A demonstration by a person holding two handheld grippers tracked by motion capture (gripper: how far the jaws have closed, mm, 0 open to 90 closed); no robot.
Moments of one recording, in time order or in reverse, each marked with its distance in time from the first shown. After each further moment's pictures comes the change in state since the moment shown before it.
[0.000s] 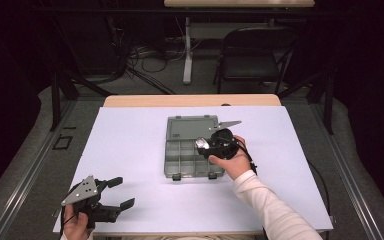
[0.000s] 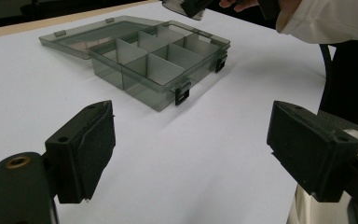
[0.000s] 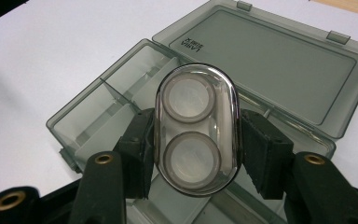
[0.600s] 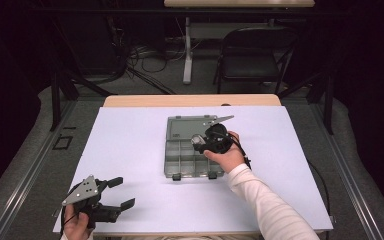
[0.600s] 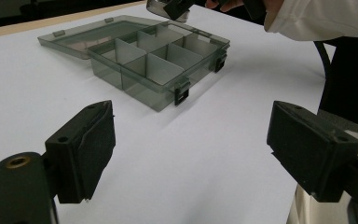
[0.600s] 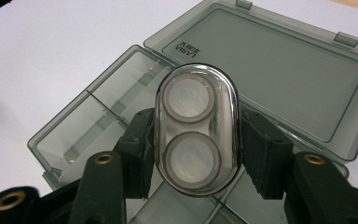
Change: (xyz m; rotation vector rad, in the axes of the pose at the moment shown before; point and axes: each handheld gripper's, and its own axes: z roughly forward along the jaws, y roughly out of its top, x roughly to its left) left arm 0.000 0.001 0.001 0.001 -0.008 0.000; right arm -0.004 0.013 0.021 0.034 -0.008 0.015
